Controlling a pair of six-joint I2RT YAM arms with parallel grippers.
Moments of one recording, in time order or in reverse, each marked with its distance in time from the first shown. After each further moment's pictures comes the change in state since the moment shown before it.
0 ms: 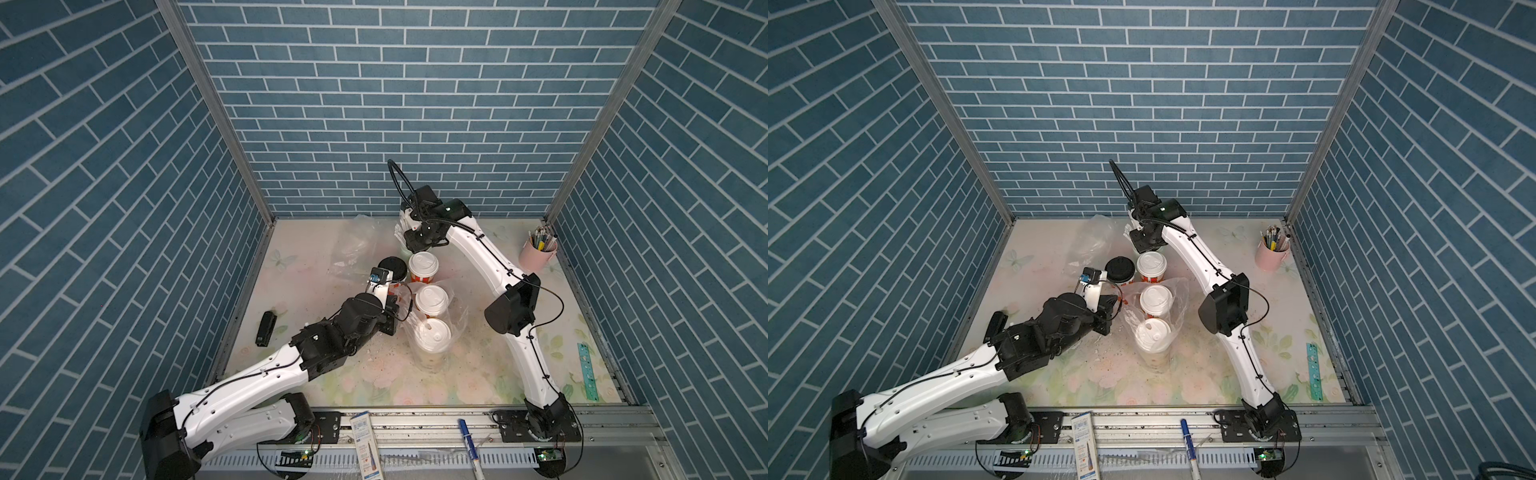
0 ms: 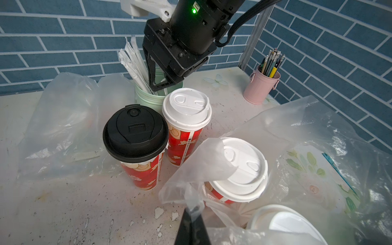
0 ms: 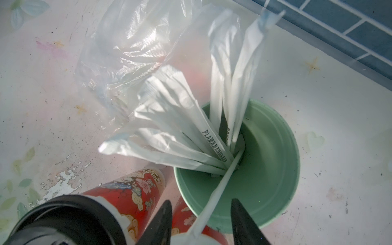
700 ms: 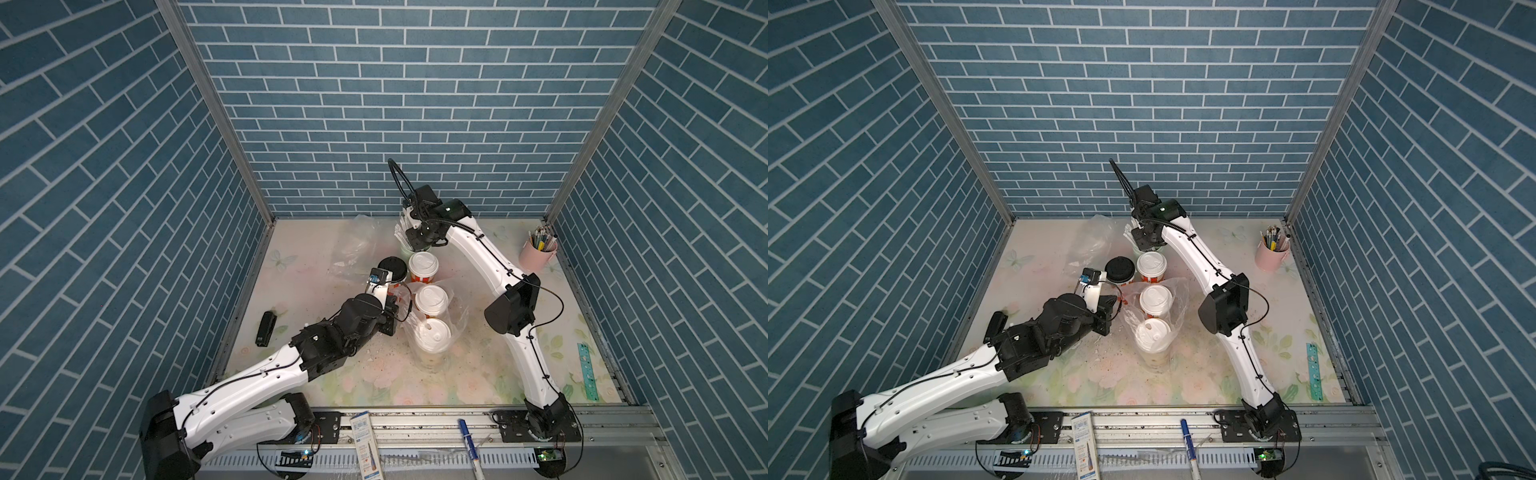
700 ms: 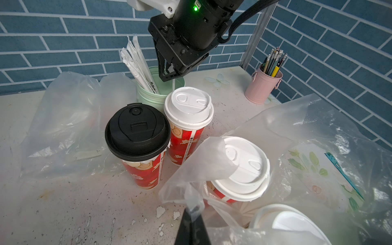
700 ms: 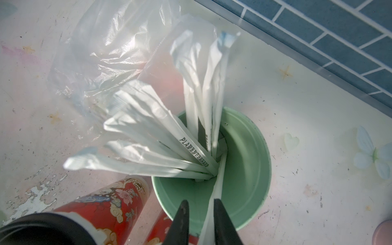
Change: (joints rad) left arm 0.000 0.000 -0.003 0.000 -0.004 0.000; right arm 0.001 0.000 0.000 0.016 0.093 -0.008
